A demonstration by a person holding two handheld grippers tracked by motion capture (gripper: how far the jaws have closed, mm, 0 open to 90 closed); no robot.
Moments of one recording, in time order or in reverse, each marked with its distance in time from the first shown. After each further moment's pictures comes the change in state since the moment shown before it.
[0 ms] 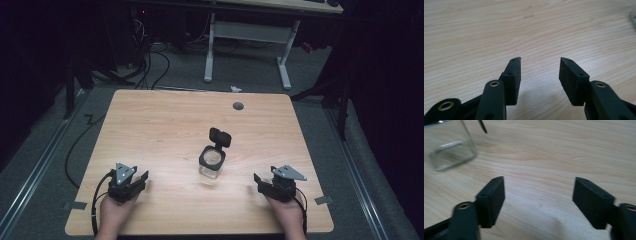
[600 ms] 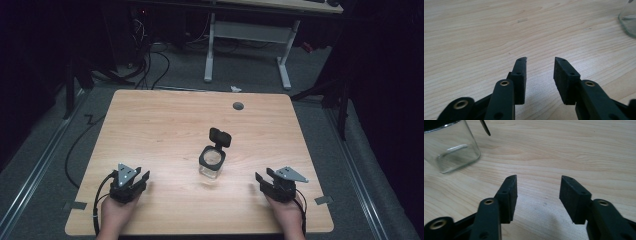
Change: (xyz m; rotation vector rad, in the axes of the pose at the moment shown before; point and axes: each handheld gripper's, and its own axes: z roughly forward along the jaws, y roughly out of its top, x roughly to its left) left arm -0.006 0.000 -0.003 -0.001 -0.026 0.019; right arm -0.001 -0.005 0.000 -0.016 0.019 0.040
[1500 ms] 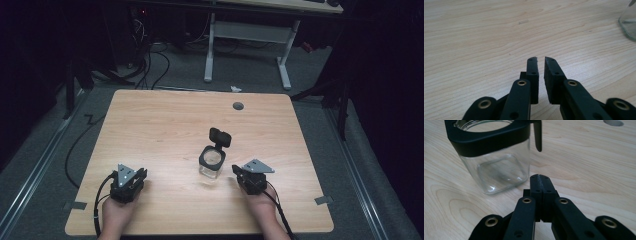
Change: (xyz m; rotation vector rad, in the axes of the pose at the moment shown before) left arm -0.001 0.000 -0.001 -0.022 0.007 -0.012; right arm 0.068 0.031 0.044 0.016 0.099 -0.137
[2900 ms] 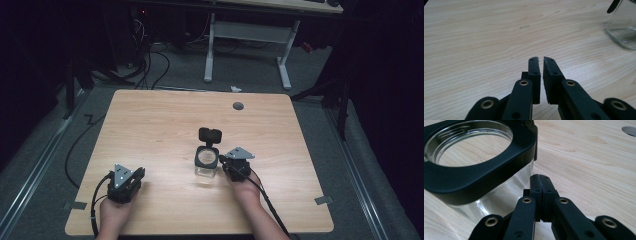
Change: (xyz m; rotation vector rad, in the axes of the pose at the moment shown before) left arm 0.002 0.005 -0.005 -0.015 -0.017 -0.007; right arm 0.013 0.031 0.047 0.022 0.009 -0.026
